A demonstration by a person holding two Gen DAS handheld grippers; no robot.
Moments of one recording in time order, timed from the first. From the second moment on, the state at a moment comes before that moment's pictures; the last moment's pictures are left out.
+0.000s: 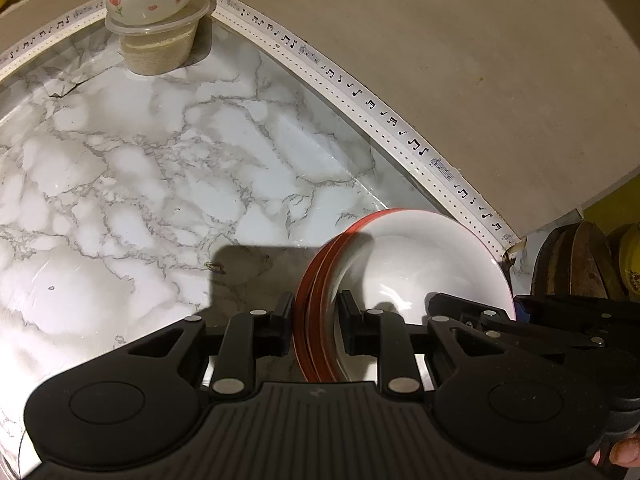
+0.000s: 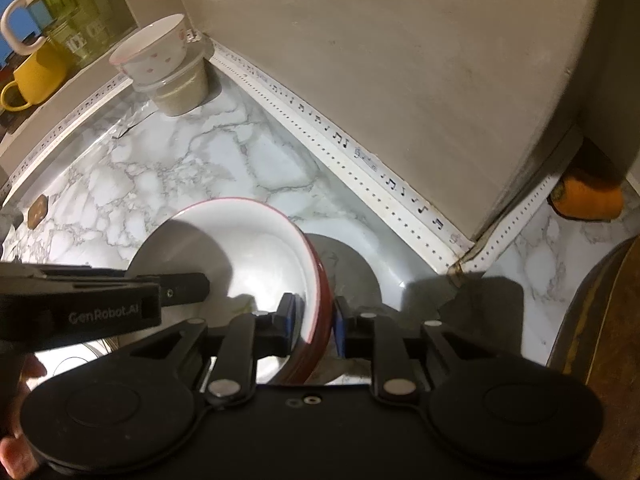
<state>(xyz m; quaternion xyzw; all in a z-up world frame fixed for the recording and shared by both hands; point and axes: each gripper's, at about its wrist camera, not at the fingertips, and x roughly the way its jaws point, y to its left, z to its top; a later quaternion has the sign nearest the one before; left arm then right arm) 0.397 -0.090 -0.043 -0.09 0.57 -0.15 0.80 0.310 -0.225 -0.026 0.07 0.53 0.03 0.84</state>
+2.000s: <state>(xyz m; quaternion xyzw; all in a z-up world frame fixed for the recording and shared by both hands) 0.386 -0.083 -0.036 -0.08 0.57 -0.13 0.81 0.313 -0.215 -0.017 0.03 0.54 0.05 0.84</state>
